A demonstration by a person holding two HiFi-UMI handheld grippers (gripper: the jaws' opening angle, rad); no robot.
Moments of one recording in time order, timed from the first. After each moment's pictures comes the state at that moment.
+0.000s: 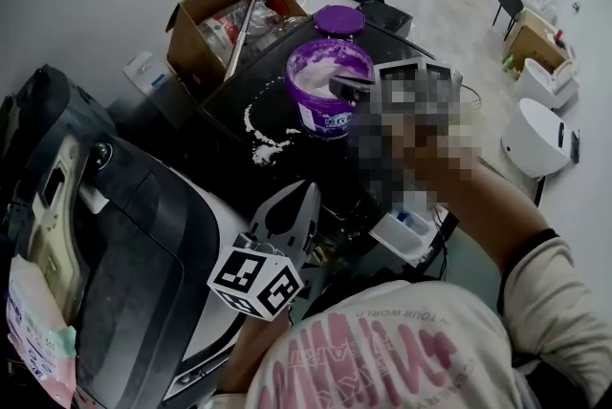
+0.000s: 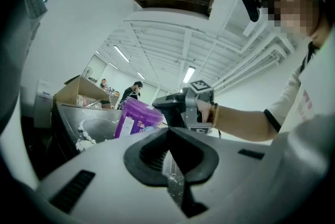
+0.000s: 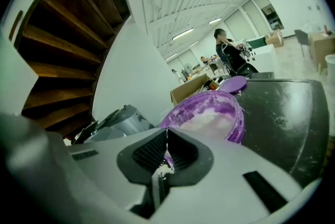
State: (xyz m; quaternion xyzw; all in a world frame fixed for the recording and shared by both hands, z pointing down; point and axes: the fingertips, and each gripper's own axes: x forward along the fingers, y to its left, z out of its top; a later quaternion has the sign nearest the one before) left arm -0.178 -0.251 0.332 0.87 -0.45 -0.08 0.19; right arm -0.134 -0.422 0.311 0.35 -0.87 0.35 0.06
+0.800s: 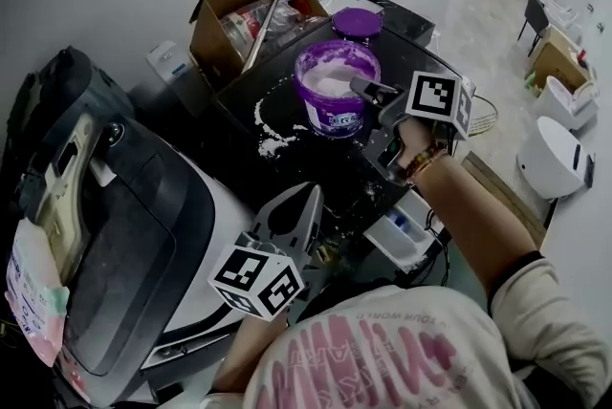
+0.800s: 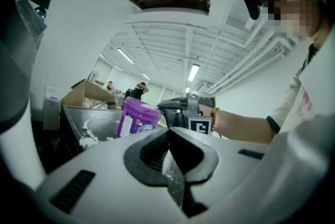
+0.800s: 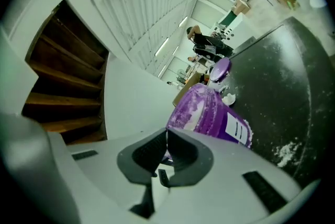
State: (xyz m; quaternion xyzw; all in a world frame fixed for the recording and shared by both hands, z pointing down) left arm -0.161 -0.235 0.326 0.85 -0.49 -0.07 0.18; right arm -0.100 -0.421 0.312 0.32 -0.80 0.50 -0.10
